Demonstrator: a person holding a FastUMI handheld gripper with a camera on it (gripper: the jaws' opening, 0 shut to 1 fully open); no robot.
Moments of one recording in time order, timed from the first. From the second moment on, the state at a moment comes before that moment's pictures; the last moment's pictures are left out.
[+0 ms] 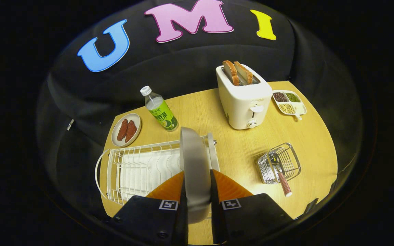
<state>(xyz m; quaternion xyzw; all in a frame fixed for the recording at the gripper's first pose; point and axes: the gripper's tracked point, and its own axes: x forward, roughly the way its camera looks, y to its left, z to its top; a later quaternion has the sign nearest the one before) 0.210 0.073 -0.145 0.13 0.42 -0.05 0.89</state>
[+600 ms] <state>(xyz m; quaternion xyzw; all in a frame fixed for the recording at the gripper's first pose) 0.210 0.061 -0.137 0.11 0.41 -0.05 0.90</state>
